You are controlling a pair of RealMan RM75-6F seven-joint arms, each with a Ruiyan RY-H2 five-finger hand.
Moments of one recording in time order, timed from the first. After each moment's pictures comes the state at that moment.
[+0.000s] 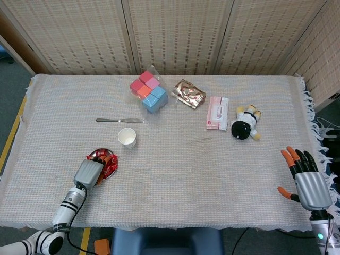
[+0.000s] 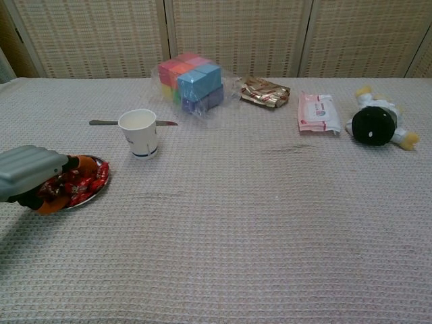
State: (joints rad) left arm -0.49 -1.59 -0.08 -1.27 1.31 1.02 0.42; right arm 0.09 -1.13 0.04 -1.61 -1.54 1.47 -0.08
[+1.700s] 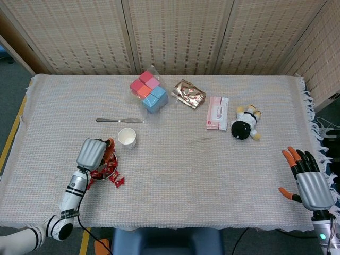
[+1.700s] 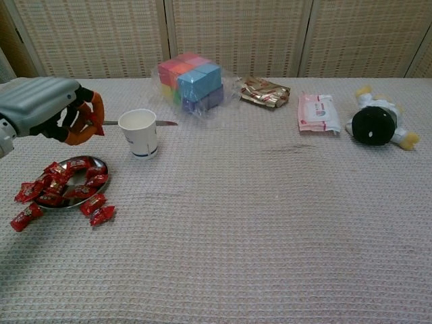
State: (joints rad) left arm -0.59 -1.63 -0.21 -1.24 1.38 1.18 0.26; right arm 0.09 -1.11 0.04 -1.62 -1.54 1.46 -0.07
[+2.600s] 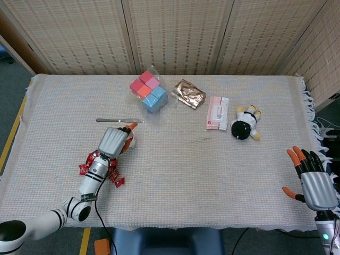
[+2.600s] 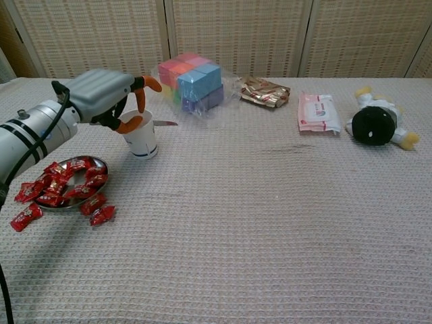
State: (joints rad) left arm -0.77 -1.77 -0.24 -1.01 1.36 1.08 0.27; right arm 0.08 -1.11 0.04 -1.62 -1.52 1.47 -0.06
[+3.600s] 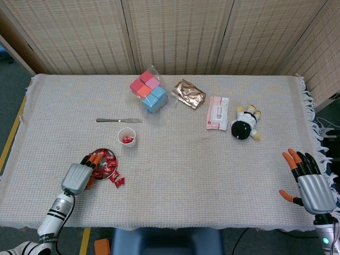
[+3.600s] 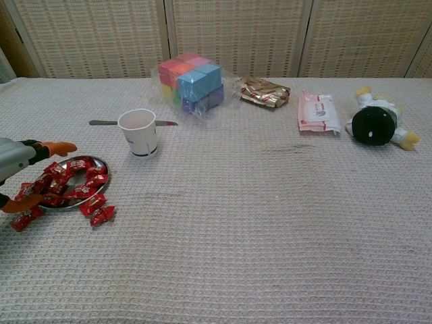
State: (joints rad) left arm -0.46 -1.48 0.02 -1.38 1.32 1.18 0.46; right arm 0.07 -1.09 0.02 -1.63 -1.58 1.49 -0.04
